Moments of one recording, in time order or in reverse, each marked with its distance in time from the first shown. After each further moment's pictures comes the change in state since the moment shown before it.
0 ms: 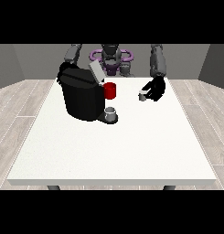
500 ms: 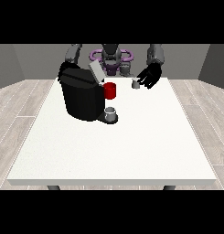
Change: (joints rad) left arm -0.125 -0.010 -0.013 -0.077 0.003 -0.147 0.042; right arm 0.012 0.001 -0.003 0.084 -0.011 0.024 -0.044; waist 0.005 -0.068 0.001
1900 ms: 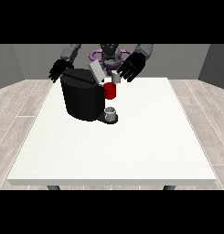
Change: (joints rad) left arm -0.304 0.079 0.106 0.007 -0.003 -0.077 0.120; right arm -0.091 -0.009 0.021 -0.104 0.023 -0.019 0.043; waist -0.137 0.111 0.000
